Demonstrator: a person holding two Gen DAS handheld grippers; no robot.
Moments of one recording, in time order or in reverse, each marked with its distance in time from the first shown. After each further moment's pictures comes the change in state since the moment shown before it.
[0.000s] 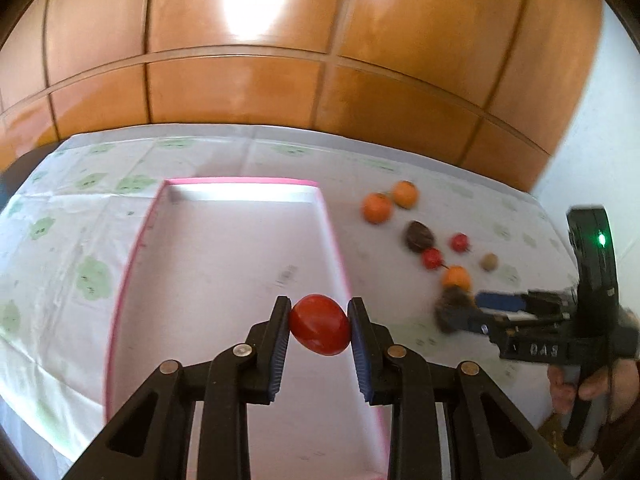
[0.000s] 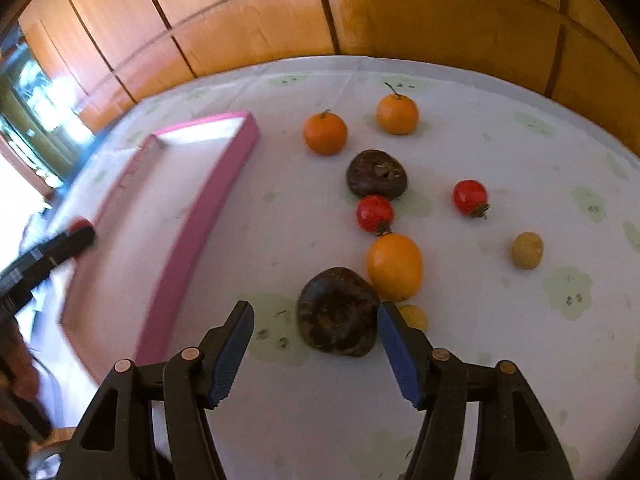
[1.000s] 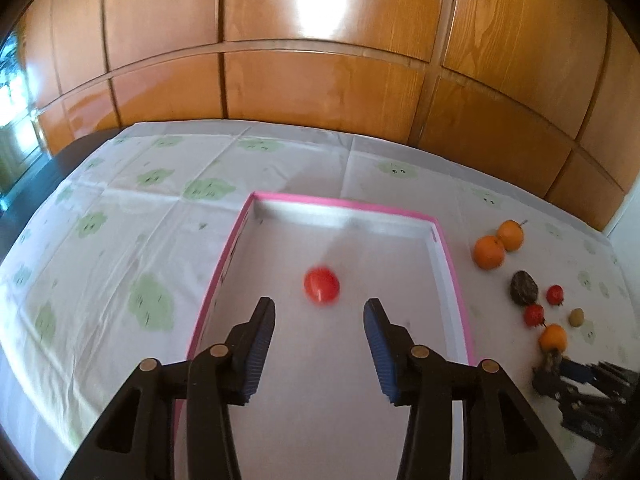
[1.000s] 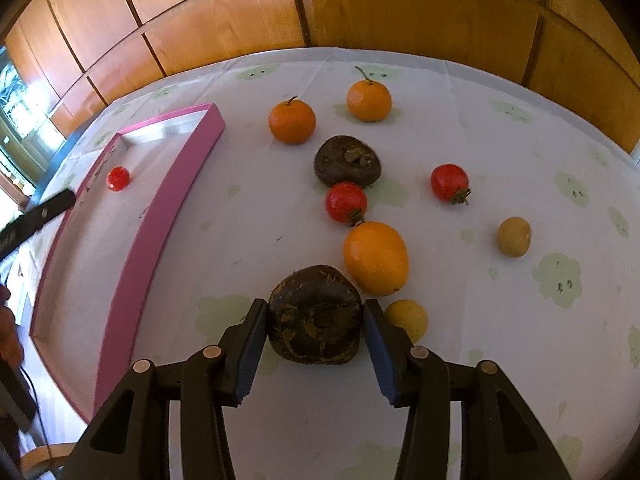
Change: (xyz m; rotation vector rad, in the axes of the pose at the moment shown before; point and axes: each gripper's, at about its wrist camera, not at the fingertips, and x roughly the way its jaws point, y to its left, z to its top) left arm 0.029 0.049 0.021 -0.105 -0.025 0.236; right arm 0.008 -0.004 -0.005 0.060 0.011 -0.033
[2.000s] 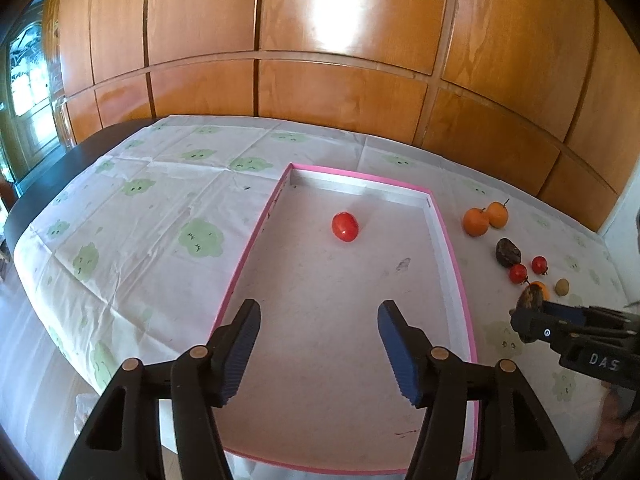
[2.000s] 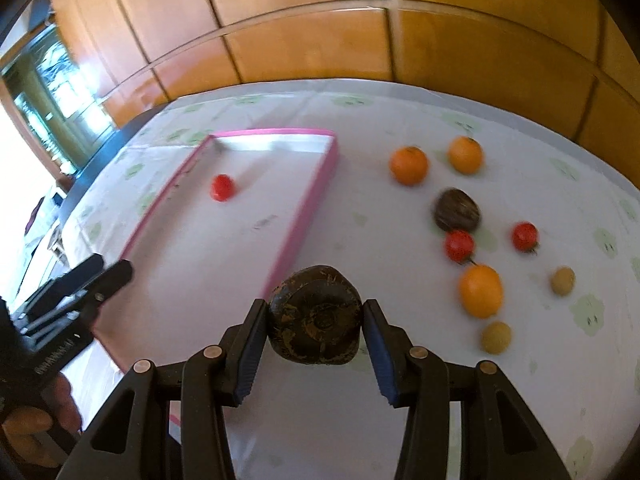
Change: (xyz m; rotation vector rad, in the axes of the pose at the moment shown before) left arm -0.059 0.018 -0.060 -0.044 -0.047 0.022; right arm -0.026 0.092 0.011 -0.163 -0.071 0.108
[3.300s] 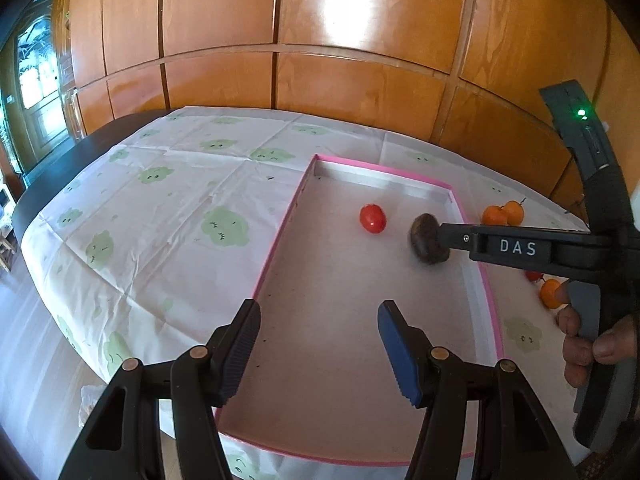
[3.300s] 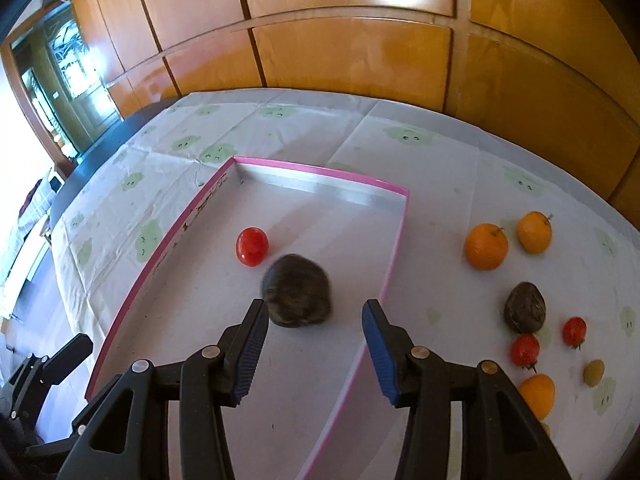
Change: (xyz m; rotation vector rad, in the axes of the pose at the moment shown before) left arm 0.001 0.019 -0.006 -0.015 0.014 0.022; right arm 0.051 0.042 0.057 -0.048 -0.020 -0.034
